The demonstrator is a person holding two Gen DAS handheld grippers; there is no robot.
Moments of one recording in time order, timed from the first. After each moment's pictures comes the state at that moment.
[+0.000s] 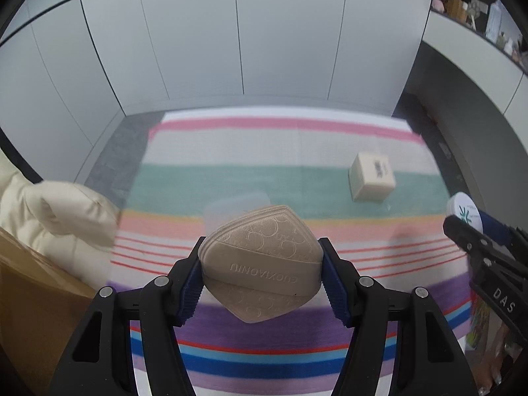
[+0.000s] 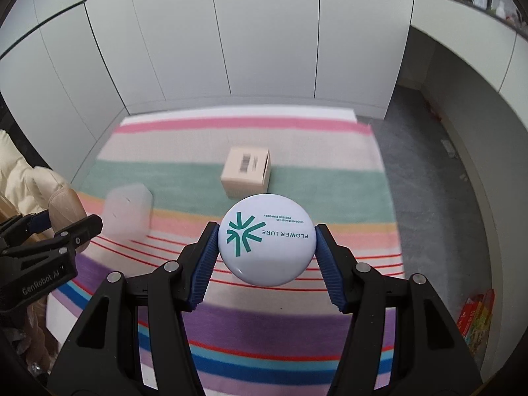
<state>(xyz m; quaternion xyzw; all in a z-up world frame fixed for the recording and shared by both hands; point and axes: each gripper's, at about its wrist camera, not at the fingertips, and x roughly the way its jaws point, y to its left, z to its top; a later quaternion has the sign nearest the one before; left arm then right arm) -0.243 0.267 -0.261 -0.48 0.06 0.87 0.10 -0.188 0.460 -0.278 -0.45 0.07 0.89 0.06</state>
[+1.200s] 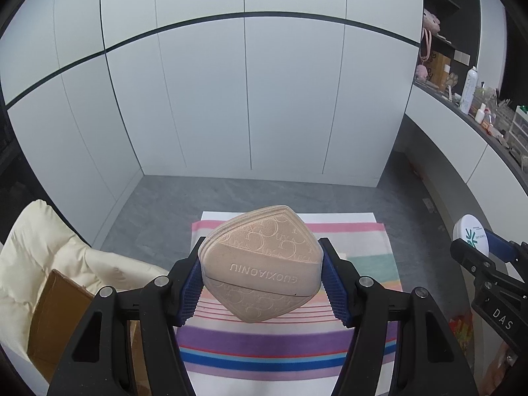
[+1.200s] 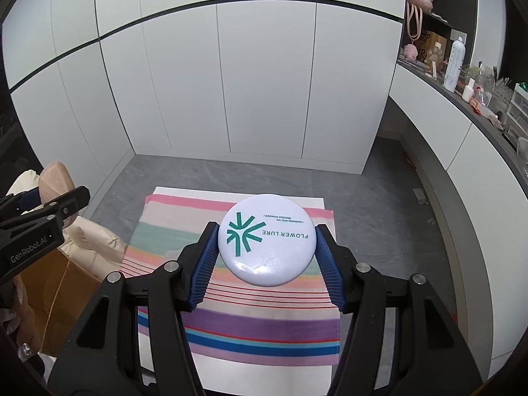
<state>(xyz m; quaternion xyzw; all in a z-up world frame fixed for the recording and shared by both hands) -0.200 0.242 -0.021 -0.38 0.05 0.92 0.10 -0.147 0.432 -0.042 -0.38 0.03 0.92 0.08</state>
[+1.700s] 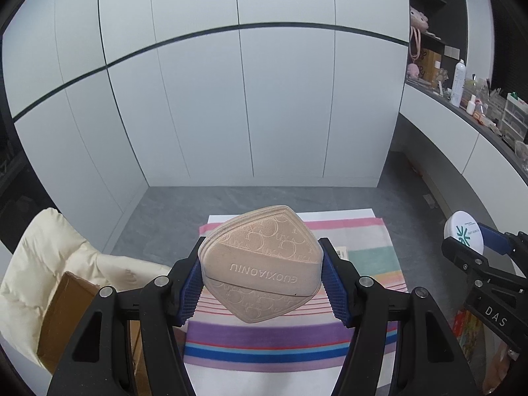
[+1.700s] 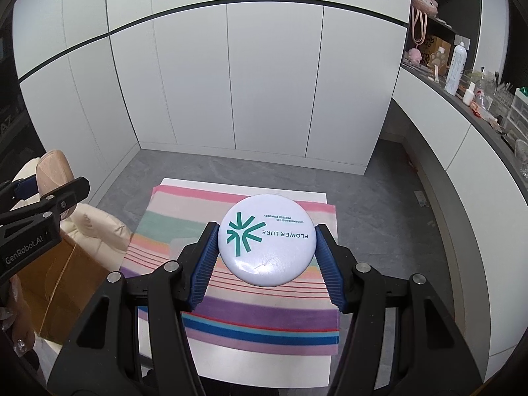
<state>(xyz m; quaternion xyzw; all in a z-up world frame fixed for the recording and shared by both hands) -0.150 0.237 -0.011 -0.35 0.07 0.93 0.10 -0.114 0.419 -0.042 -0.38 0.02 0.92 0.07</state>
